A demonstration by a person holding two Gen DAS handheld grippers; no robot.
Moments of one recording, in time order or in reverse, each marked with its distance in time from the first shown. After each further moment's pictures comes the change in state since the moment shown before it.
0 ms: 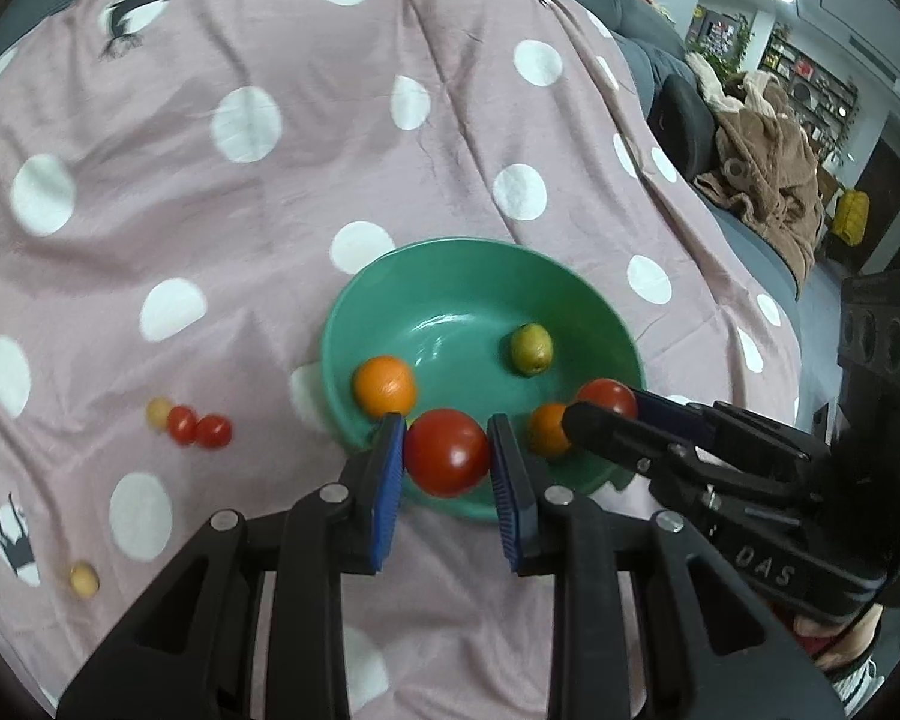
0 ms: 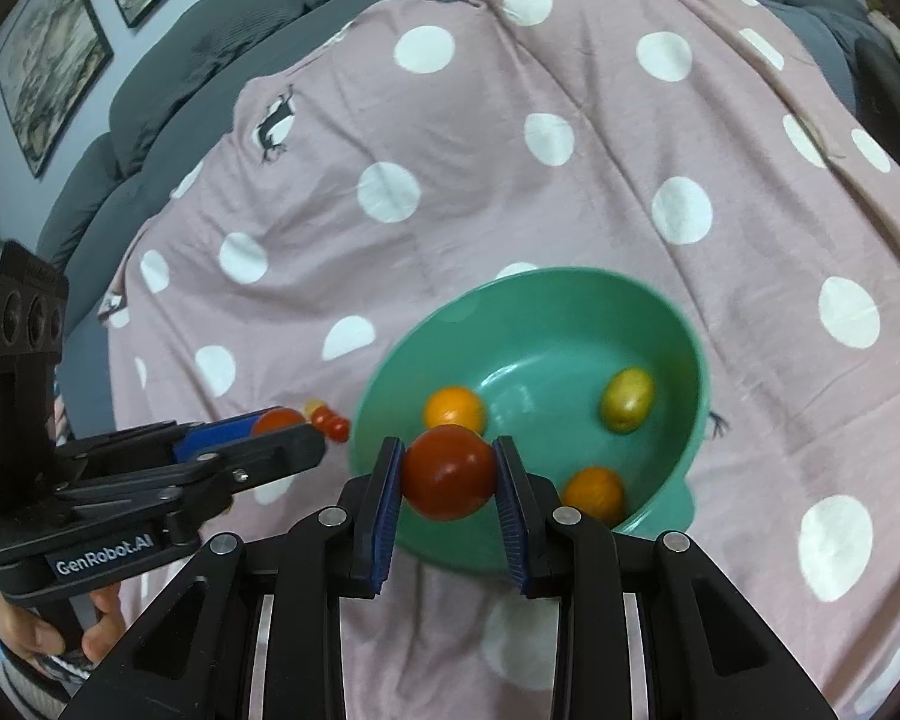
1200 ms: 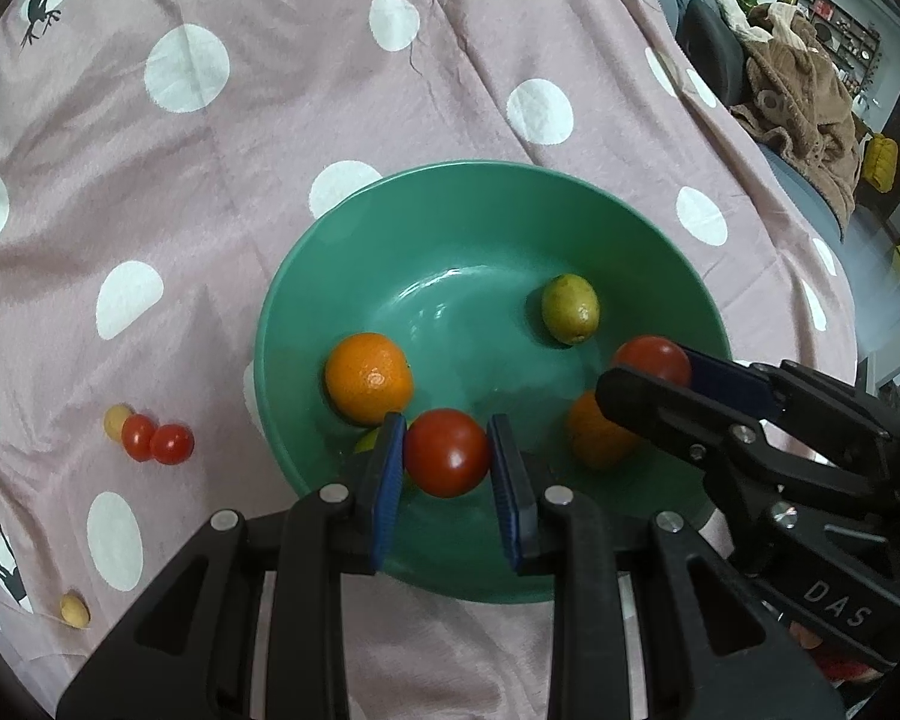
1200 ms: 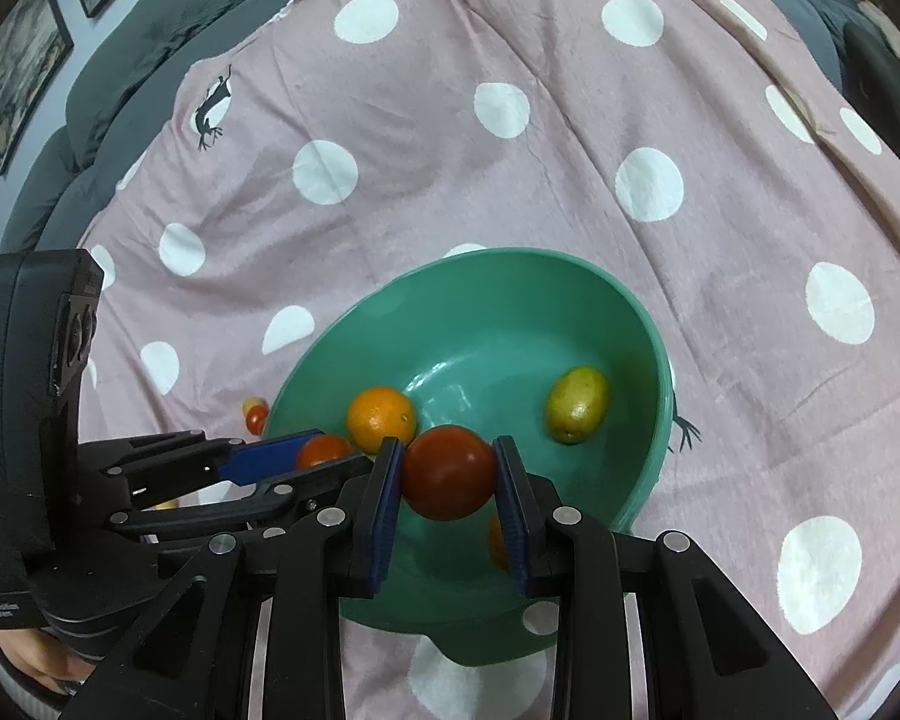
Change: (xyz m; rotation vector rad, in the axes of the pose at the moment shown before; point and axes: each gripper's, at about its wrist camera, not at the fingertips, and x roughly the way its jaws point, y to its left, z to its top) left arm 0.069 -0.007 0.004 0.047 0.140 0.075; right arm 0.029 -0.032 0.008 0.011 0.053 -0.065
